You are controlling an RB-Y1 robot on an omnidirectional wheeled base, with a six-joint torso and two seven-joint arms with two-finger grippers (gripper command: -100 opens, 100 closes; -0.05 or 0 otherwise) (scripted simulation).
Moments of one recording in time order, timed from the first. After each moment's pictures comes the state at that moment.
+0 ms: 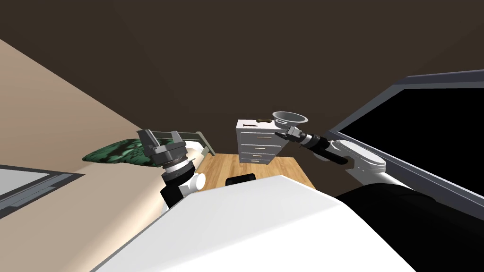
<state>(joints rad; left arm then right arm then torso) 0.48 -0.03 0.00 -2.33 0.10 -0.62 -0.10 0.54 -1.00 -0.46 -1.99 0.48 -0.70 0.10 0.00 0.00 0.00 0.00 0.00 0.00</state>
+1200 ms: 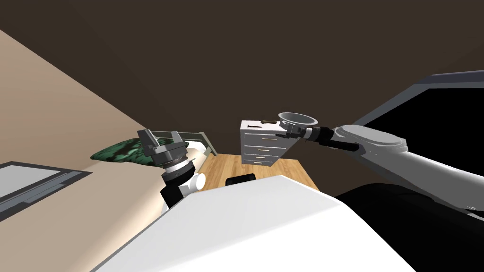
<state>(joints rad) 0.48 -0.03 0.00 -2.33 0.10 -0.62 -0.10 0.57 -1.31 -0.49 -1.88 0.56 -0.76 0.08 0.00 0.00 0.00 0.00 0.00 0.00</state>
